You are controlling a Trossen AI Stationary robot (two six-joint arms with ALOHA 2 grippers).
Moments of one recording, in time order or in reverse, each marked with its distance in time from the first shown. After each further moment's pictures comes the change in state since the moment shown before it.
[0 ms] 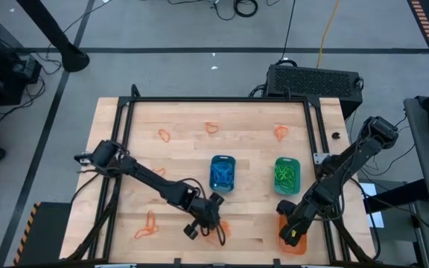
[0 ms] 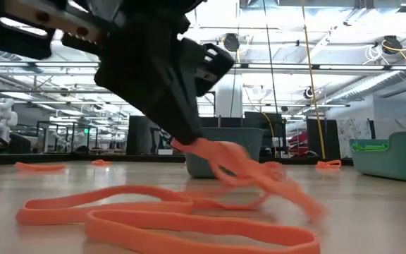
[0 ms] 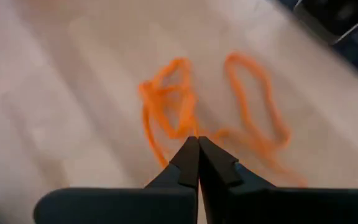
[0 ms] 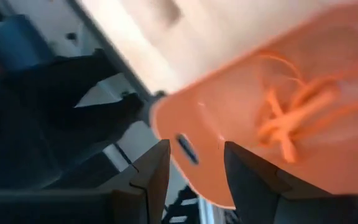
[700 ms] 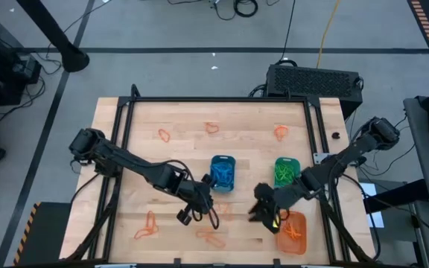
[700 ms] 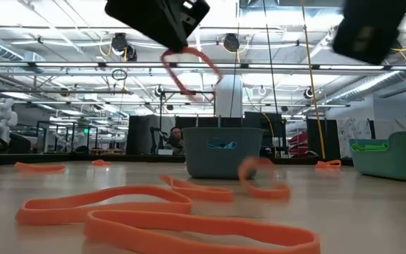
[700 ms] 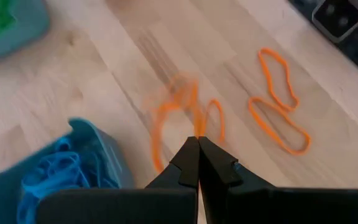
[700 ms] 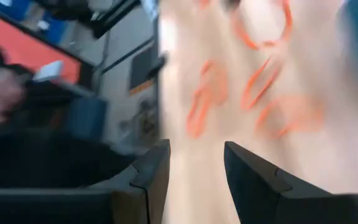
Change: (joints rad) left arm 0.060 -0.245 0.020 -0.275 -0.099 0.045; right arm -0.230 -0.003 0.000 0.443 0.269 -0.674
